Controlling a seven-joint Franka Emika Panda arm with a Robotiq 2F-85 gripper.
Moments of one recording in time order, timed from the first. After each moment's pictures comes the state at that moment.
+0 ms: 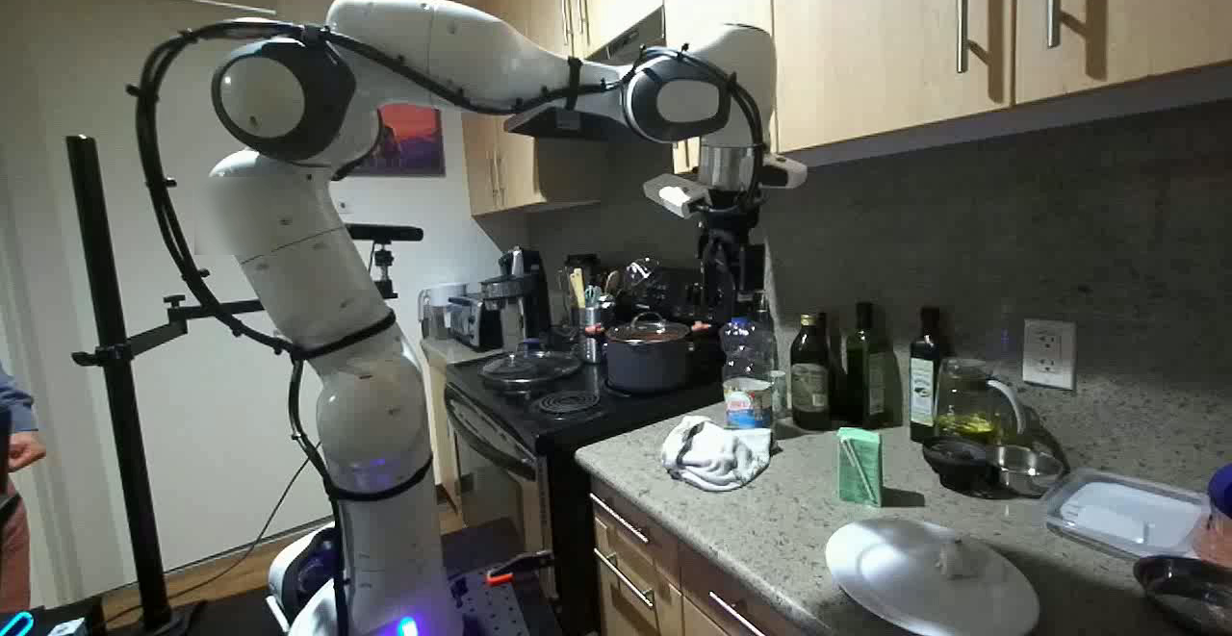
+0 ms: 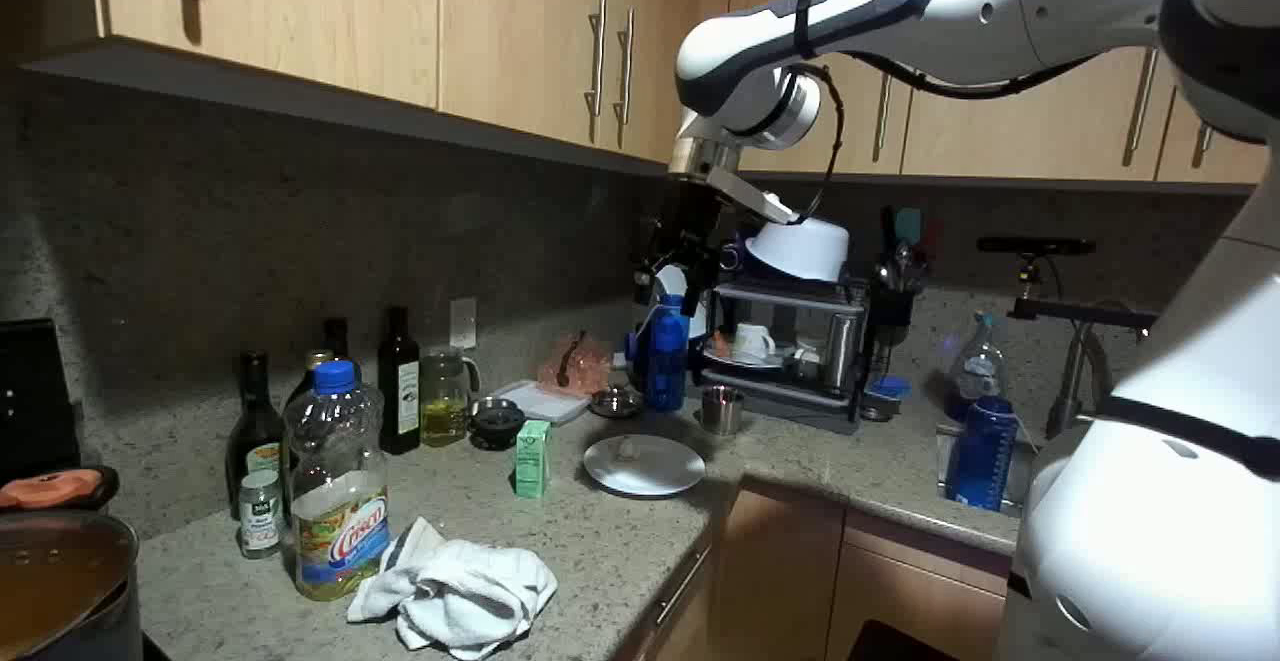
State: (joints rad) arm -0.03 -0.33 -0.26 -2.09 0.17 1.78 -0.16
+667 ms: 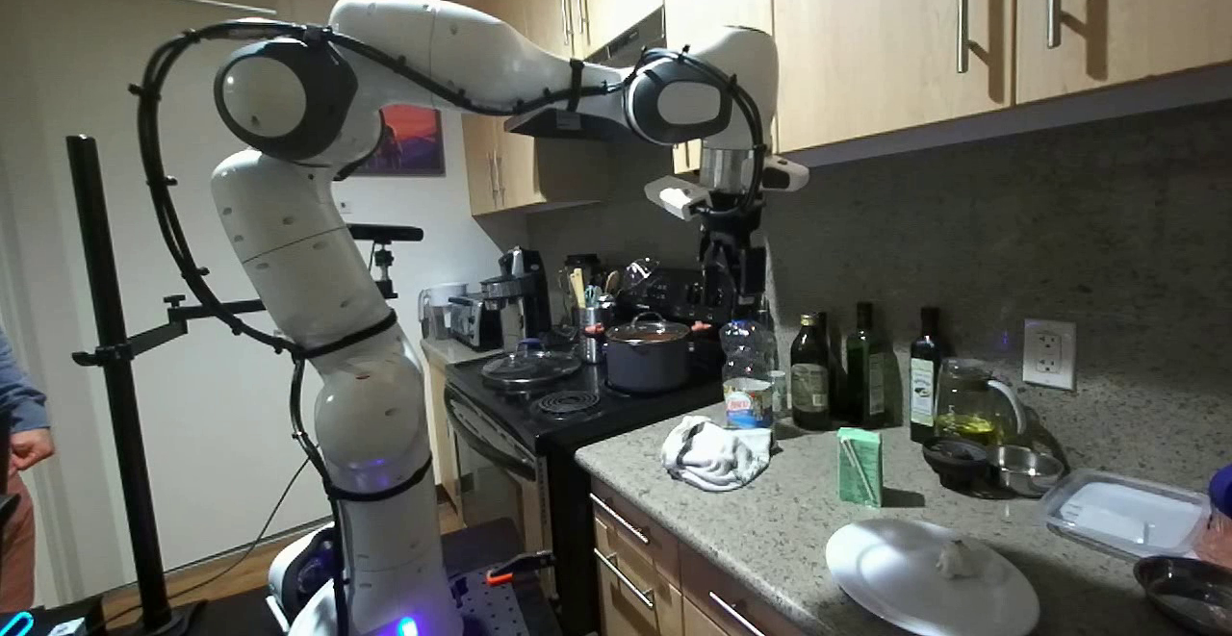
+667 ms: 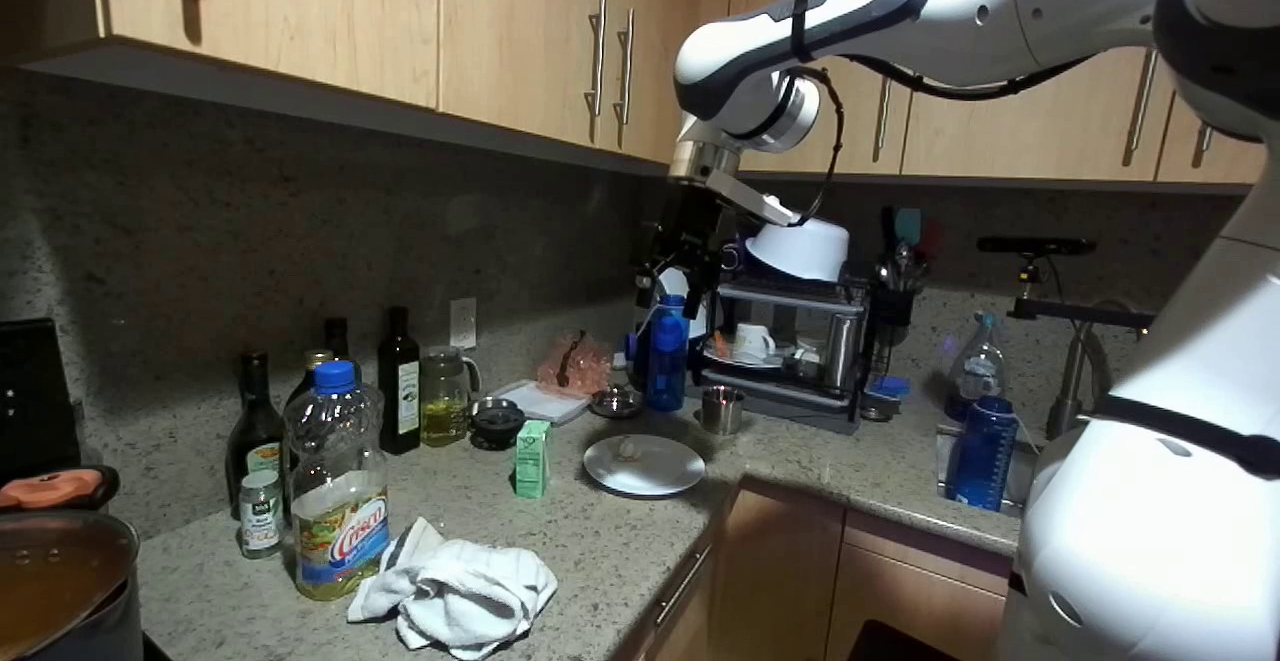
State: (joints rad) arm -0.06 -0.32 -0.25 -2.10 0.17 1.78 -0.16
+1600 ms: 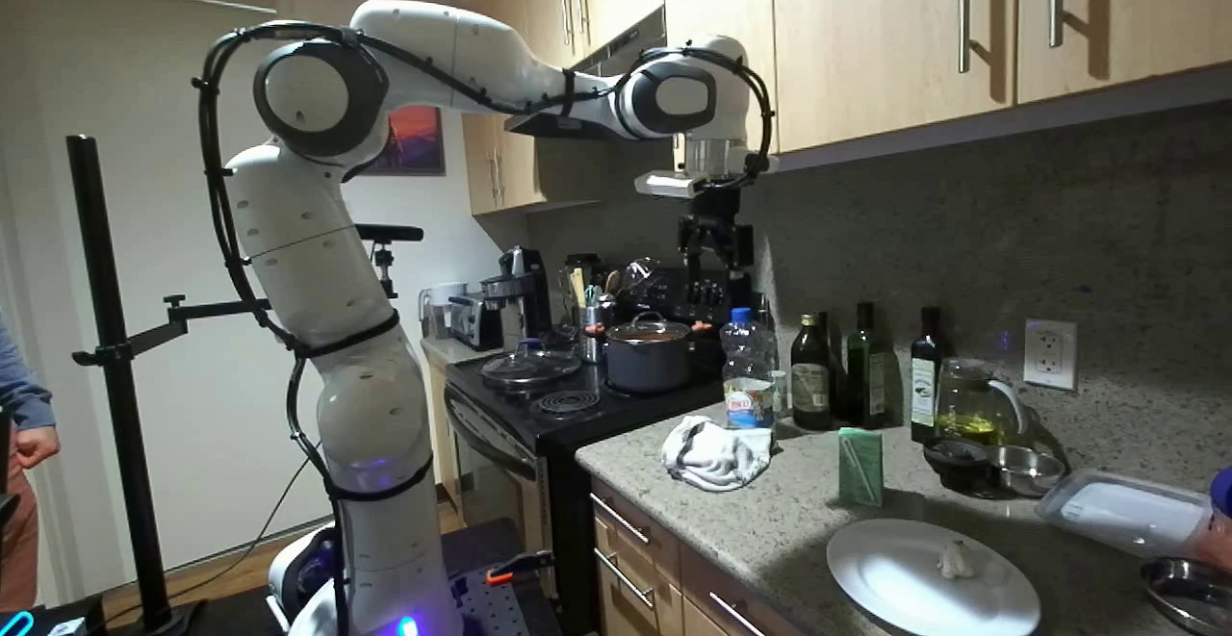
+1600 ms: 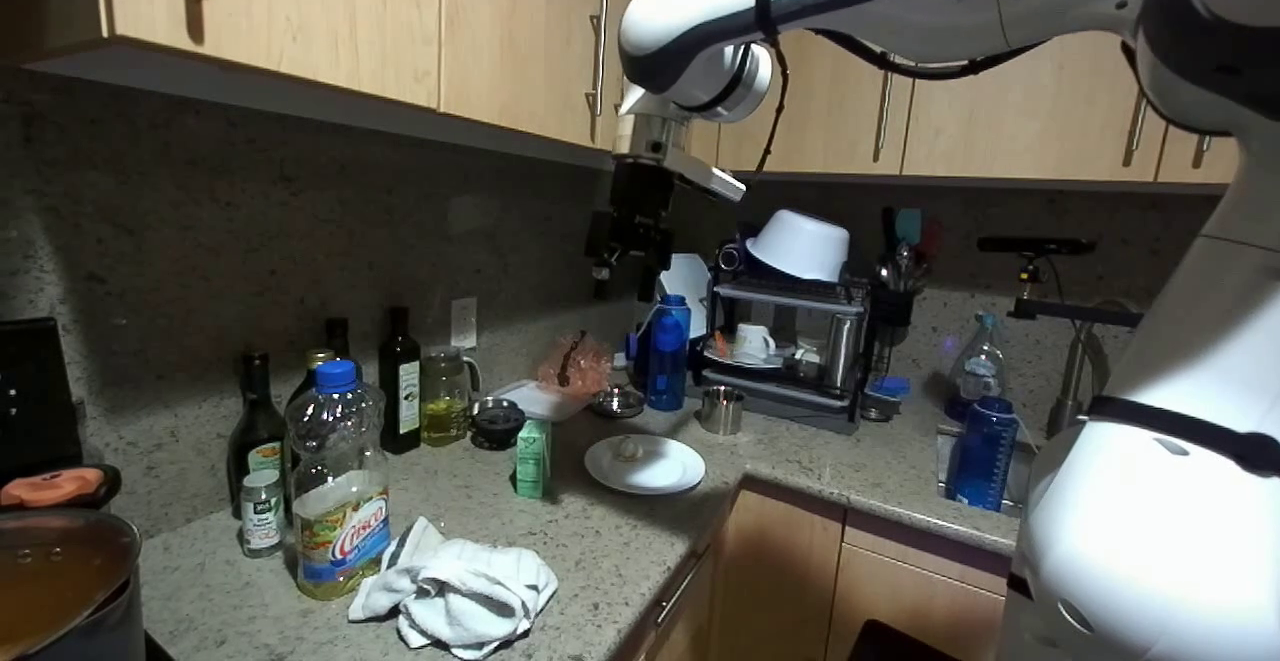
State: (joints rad) arm -0.03 -0.28 -0.10 -2.01 0.11 1.74 -0.21
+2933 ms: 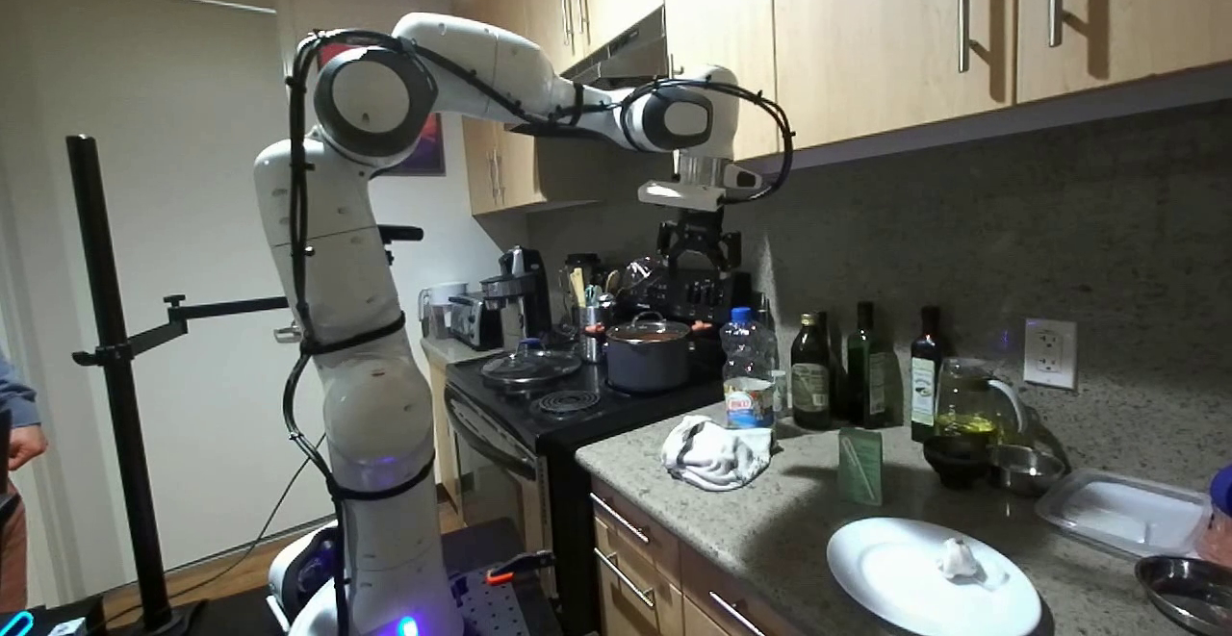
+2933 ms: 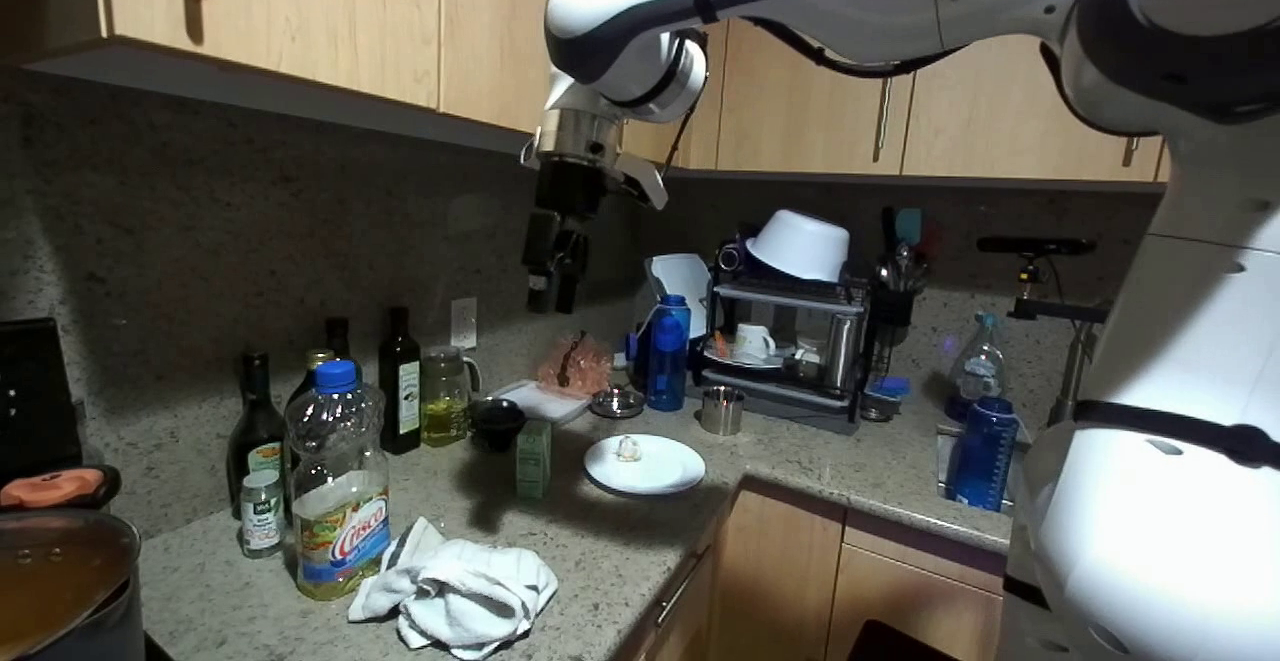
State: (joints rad) arm 0.08 -0.16 -0.05 -1.91 0.19 1.73 -0.49
